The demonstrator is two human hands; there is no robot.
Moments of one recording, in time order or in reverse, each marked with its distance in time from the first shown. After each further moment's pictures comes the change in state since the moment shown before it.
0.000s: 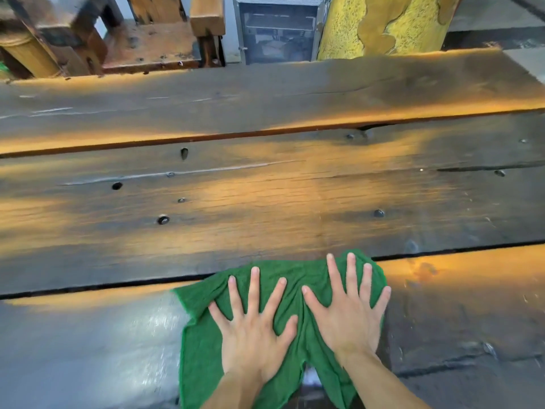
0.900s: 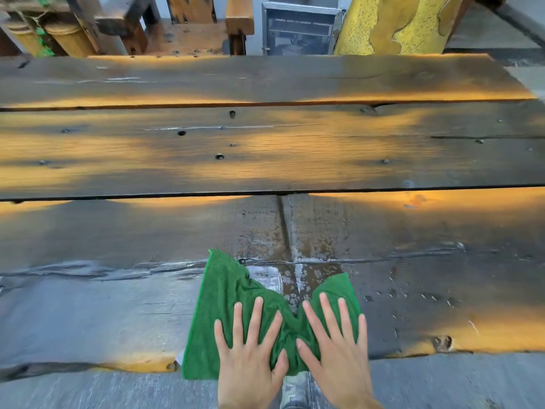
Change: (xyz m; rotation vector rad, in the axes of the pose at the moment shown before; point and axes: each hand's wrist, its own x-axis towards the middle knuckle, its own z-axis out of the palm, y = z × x) left_hand -0.268 -0.075 0.053 0.025 0.003 0.077; right_hand -0.283 0.019 0.074 -0.068 0.003 -0.375
